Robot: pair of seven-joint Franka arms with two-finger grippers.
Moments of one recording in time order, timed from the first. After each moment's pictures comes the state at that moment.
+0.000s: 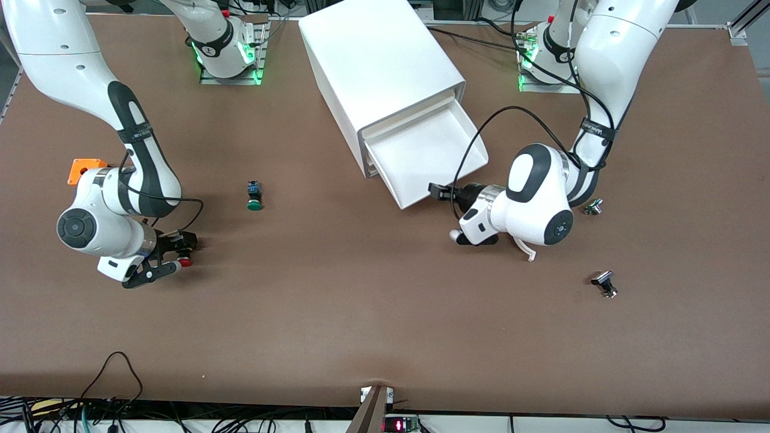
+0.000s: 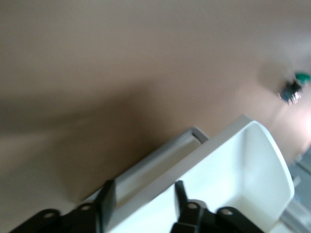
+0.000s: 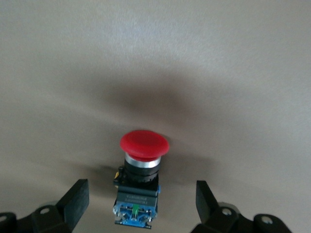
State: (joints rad) left arm -0.20 0.62 -0.22 -1.59 -0.58 1.85 -0.20; right arm -0.06 0.66 0.03 -1.72 -0.08 2.28 -0.35
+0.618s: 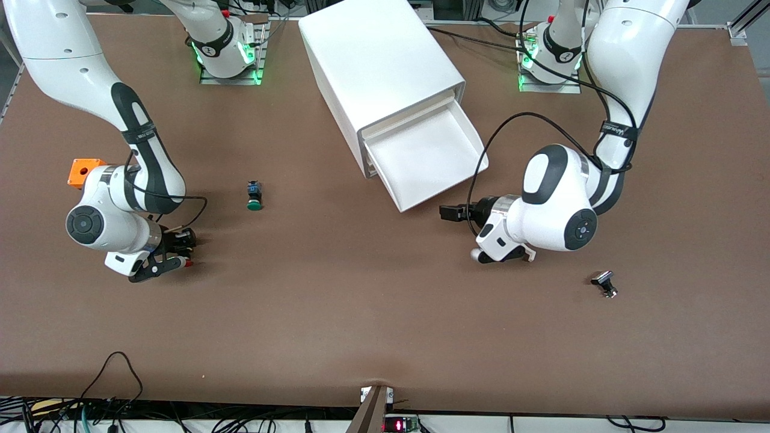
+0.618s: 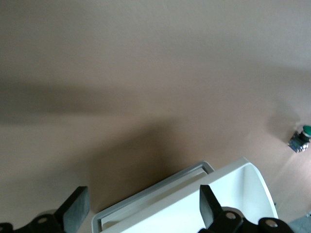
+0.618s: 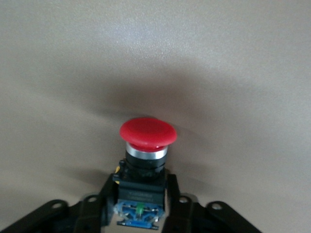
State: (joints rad) left arm -0.18 0.61 -0.19 -1.50 -0.47 1.85 -0.35; right arm -0.06 0.66 0.03 -1.76 -0.07 2.31 -0.36
